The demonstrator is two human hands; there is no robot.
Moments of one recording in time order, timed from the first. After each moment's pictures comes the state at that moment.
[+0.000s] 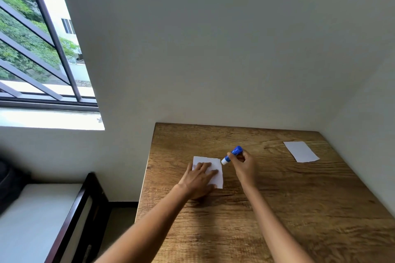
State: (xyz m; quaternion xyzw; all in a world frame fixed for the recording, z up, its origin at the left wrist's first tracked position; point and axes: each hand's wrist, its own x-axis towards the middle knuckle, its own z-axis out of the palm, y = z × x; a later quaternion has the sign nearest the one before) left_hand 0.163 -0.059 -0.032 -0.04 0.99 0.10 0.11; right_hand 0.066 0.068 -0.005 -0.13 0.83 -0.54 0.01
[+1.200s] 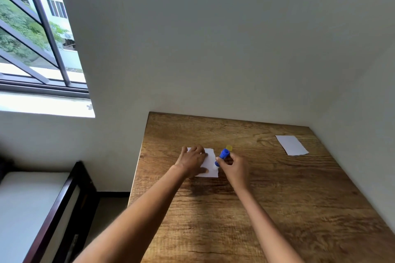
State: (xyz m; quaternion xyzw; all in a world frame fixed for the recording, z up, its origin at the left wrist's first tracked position) left_hand 0.139 -0.070 -0.029 -0.06 0.99 0.08 0.08; right_hand 0.088 0.078 -0.016 -0.21 0.88 -0.42 -0.01
